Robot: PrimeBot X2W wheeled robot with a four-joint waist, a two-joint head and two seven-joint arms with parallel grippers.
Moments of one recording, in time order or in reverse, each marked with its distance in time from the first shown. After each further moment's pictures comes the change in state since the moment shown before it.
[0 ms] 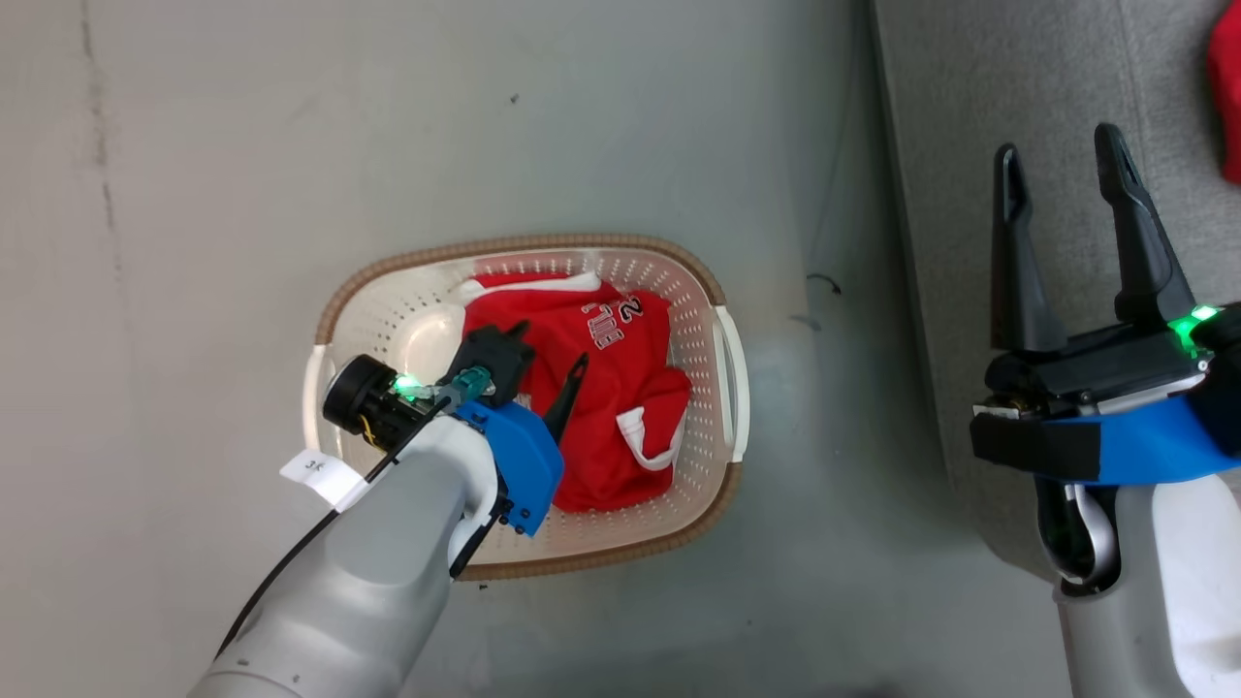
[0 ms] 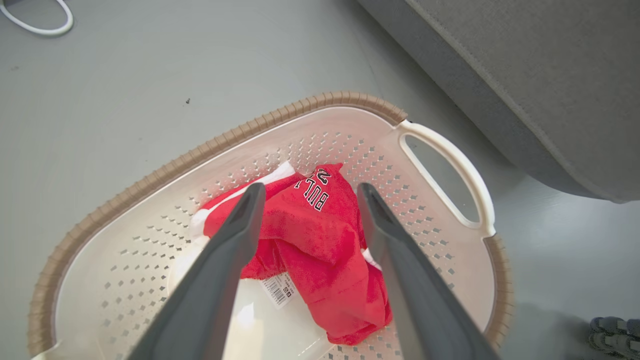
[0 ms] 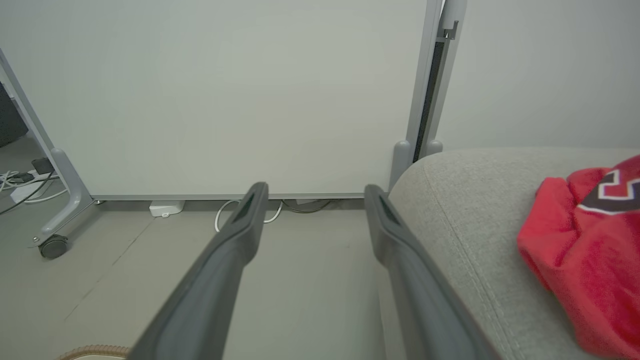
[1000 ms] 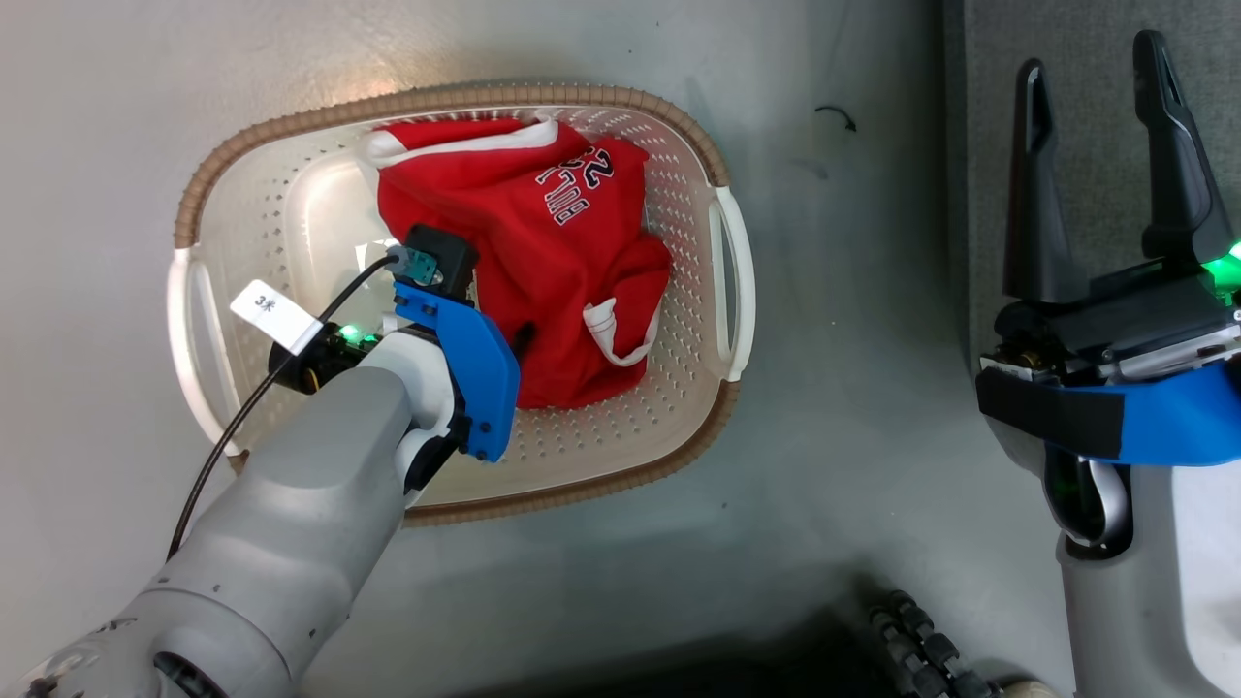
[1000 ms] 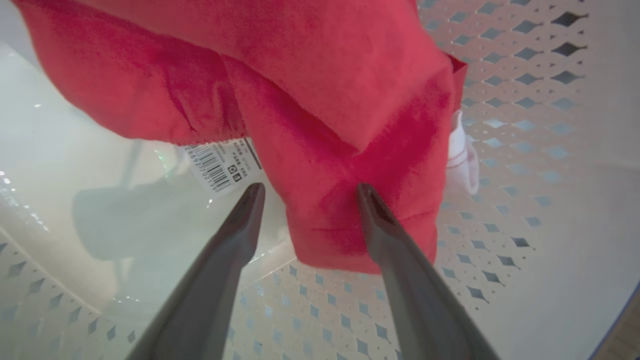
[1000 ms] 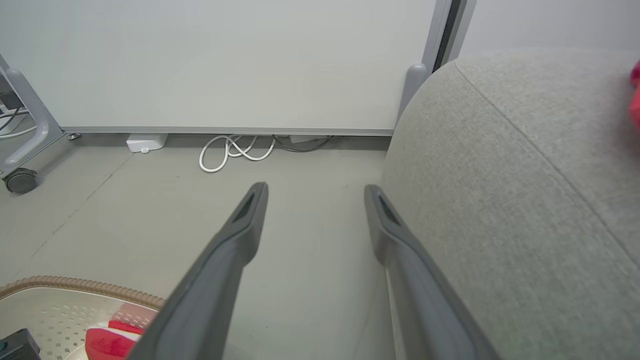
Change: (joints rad) left arm -0.178 0.084 -0.268 0.013 -0.498 0.000 0.350; right arm -0.081 0.015 0.013 -0.084 -0.026 0.000 0.000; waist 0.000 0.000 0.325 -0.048
